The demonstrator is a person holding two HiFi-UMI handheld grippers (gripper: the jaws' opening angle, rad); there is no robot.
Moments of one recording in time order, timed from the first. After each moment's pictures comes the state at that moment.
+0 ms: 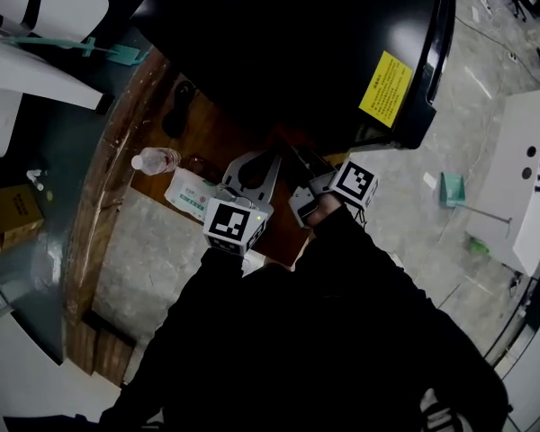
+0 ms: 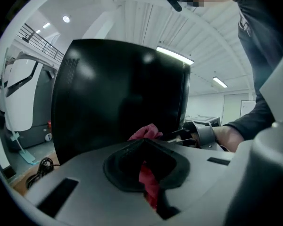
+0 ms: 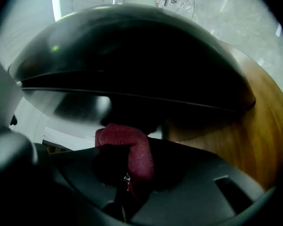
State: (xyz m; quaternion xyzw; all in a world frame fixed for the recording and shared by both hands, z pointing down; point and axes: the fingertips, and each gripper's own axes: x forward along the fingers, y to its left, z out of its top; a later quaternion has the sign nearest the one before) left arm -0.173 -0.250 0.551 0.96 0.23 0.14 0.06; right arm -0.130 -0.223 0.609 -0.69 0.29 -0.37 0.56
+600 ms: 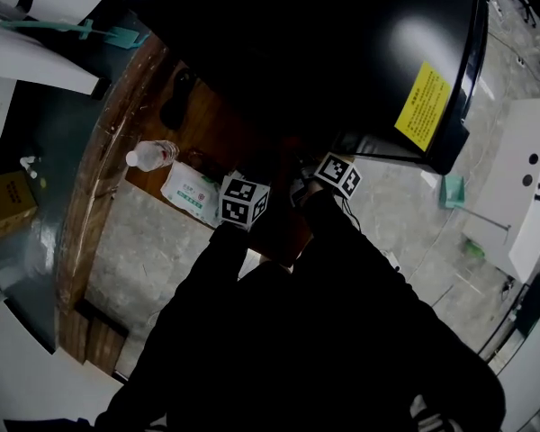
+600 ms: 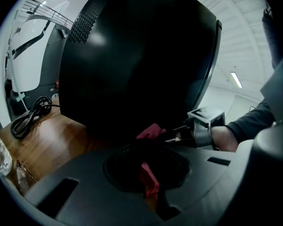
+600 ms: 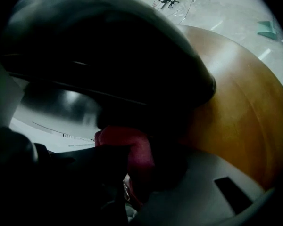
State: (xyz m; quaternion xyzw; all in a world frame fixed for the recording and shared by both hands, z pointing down) left arm -0.172 -0.268 0.737 0.92 0.20 0.32 0.11; right arm -0.133 -0.216 0.806 -0.72 0.18 -0.47 0.48
